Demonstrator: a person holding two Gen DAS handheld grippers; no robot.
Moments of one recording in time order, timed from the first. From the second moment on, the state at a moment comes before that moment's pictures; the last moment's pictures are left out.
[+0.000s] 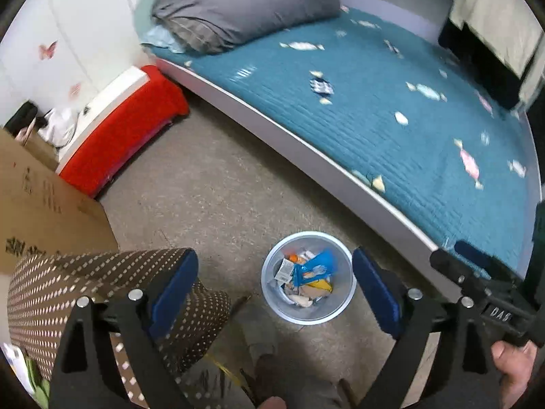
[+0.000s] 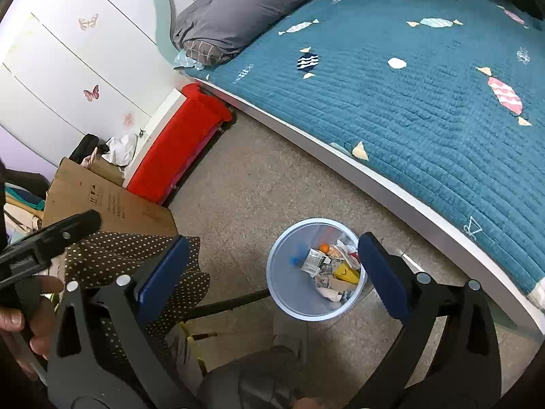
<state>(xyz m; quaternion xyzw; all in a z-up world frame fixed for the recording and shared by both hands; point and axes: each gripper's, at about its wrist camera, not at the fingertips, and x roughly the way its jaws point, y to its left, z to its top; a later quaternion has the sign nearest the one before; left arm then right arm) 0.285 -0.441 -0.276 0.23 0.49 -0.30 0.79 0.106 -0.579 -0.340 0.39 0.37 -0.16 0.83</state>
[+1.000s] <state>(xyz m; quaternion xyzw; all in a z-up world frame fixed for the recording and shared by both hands) 0.197 -0.163 -0.125 0.06 0.32 -0.20 0.93 0.133 -0.356 -0.157 0.19 0.32 -0.02 0.93</state>
